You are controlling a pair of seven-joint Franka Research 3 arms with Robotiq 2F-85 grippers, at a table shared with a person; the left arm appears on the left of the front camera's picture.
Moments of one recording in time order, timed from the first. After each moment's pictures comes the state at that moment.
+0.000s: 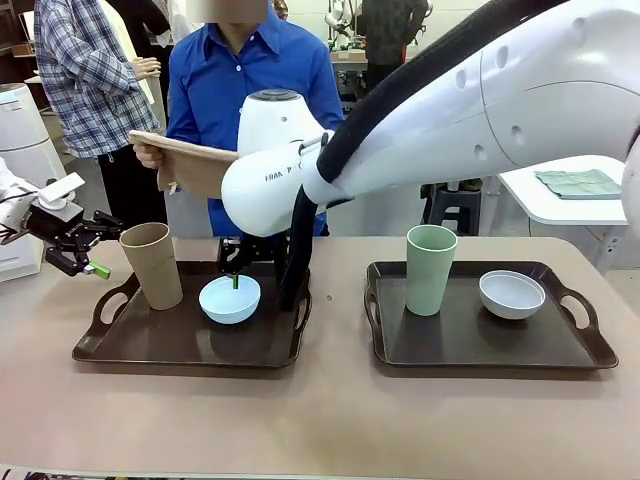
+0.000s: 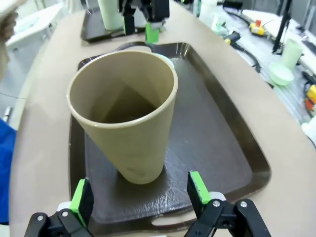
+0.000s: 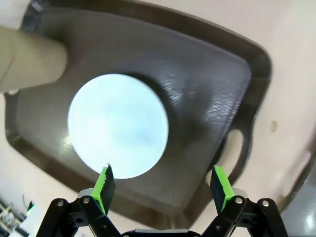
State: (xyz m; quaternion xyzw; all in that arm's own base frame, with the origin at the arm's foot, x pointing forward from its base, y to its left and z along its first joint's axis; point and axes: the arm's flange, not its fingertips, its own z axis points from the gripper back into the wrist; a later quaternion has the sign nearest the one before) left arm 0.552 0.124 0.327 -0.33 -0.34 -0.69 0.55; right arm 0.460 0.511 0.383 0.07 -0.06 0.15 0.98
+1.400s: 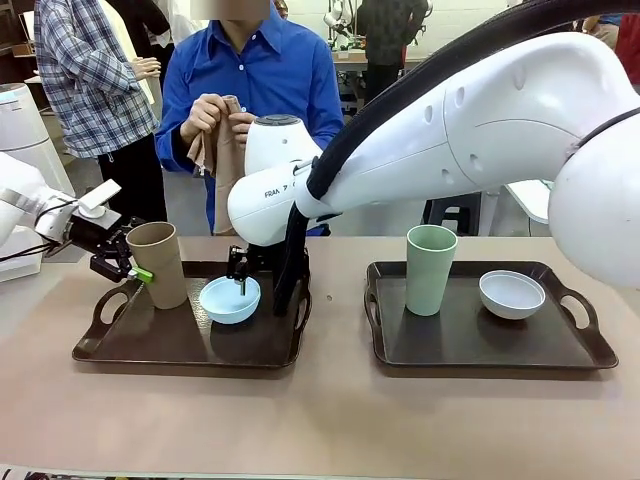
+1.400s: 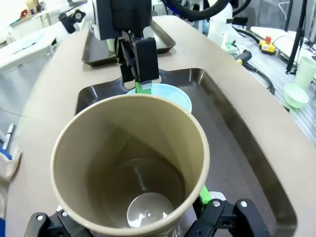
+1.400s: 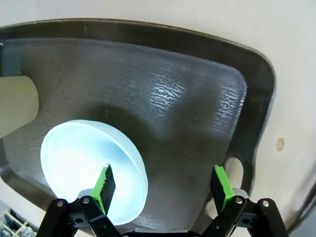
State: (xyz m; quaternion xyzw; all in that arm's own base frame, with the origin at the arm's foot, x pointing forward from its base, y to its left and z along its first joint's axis) left arm 0.549 0.051 0.309 -0.36 -0.37 -0.67 0.53; right arm 0.496 0.513 0.338 0.08 -0.03 0.09 0.99
